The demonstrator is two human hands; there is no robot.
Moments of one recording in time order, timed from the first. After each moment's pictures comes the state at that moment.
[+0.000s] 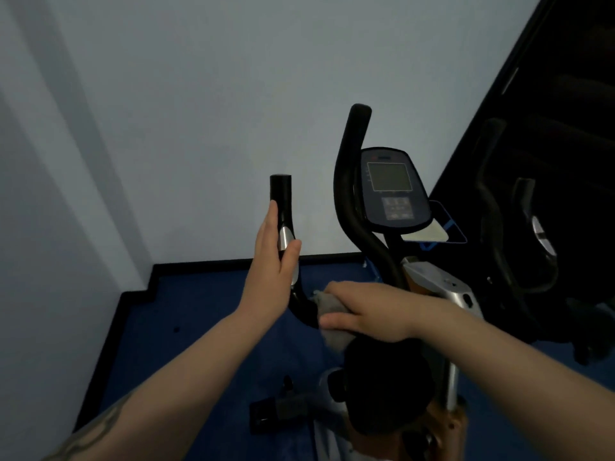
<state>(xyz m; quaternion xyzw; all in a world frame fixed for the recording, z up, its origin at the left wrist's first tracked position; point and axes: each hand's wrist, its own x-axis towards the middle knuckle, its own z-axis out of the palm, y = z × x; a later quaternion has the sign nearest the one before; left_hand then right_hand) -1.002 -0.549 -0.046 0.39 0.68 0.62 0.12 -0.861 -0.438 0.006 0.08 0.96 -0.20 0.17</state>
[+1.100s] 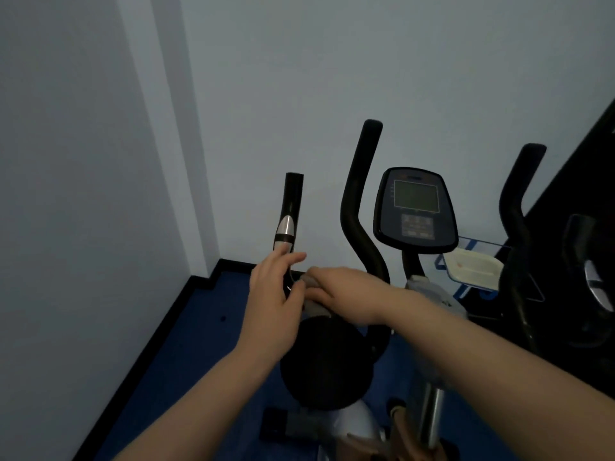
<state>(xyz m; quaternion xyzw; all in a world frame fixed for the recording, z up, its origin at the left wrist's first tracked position) -0.886 -0.572 -0.035 0.27 0.78 0.56 -0.03 -0.857 -0.424 0.010 -0.03 0.98 -0.16 0.12</state>
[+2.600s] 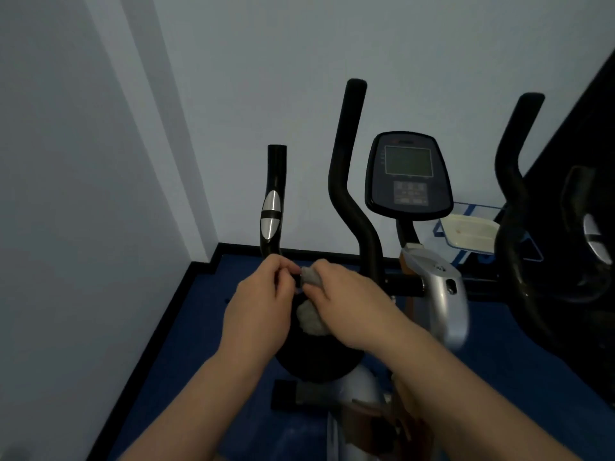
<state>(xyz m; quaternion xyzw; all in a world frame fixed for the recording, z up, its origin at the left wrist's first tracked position) -0.862 -0.582 -0.025 0.20 0.85 0.49 0.05 -0.801 -0.462 0.001 0.11 0.97 -0.23 0.00</state>
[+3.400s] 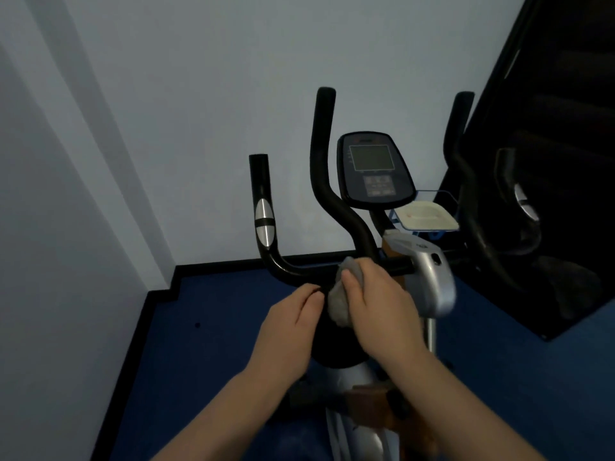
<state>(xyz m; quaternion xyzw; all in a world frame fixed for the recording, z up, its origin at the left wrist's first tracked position) -0.866 -0.603 -0.048 0.35 0.70 0.58 0.24 -0.775 -0.495 -0.026 0.31 0.89 -0.25 -0.24</state>
